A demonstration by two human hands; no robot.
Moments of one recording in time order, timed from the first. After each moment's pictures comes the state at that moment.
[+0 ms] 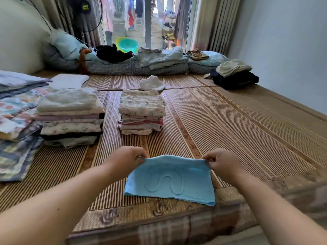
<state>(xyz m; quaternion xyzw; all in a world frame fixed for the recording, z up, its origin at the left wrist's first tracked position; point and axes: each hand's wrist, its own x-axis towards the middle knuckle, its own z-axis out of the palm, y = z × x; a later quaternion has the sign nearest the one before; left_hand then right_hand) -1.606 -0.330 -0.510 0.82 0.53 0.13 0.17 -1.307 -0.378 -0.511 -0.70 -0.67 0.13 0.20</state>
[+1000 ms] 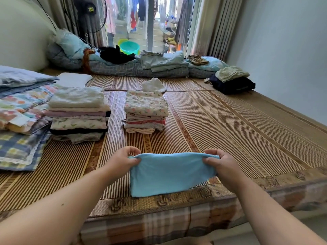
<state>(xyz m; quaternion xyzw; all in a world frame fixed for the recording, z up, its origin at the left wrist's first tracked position) -1.628 -0.358 -0.521 0.63 0.60 0.26 0.43 -1.330 -0.416 -0.507 -0.63 -0.44 0.44 0.45</state>
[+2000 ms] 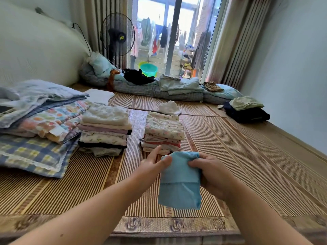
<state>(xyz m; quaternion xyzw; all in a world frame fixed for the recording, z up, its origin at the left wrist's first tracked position) -1.621 -0.397 -0.453 0.57 0.49 0.39 0.54 -1.435 -0.407 -0.416 -0.48 -0.48 0.60 0.43</state>
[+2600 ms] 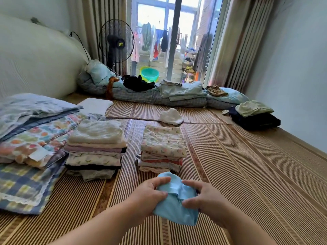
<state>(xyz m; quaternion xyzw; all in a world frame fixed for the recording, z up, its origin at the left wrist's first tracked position) -1.602 -0.327 -0.469 0.48 0.48 0.35 0.64 -1.405 -0.328 -0.459 -0.58 -0.54 0.54 0.29</state>
